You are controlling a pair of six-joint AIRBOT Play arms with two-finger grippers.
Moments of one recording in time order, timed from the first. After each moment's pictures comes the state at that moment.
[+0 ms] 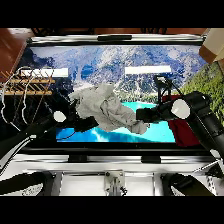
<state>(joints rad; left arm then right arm) -0.41 -1.35 0.73 0.76 -0.65 -1.59 0.44 -1.00 1.07 -1.45 1.28 1.92</state>
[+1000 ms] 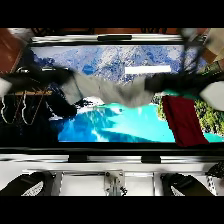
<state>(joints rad) -0.25 -0.99 1.33 0.94 -0.81 -1.24 0.44 -0.97 1.45 -1.59 1.15 1.85</state>
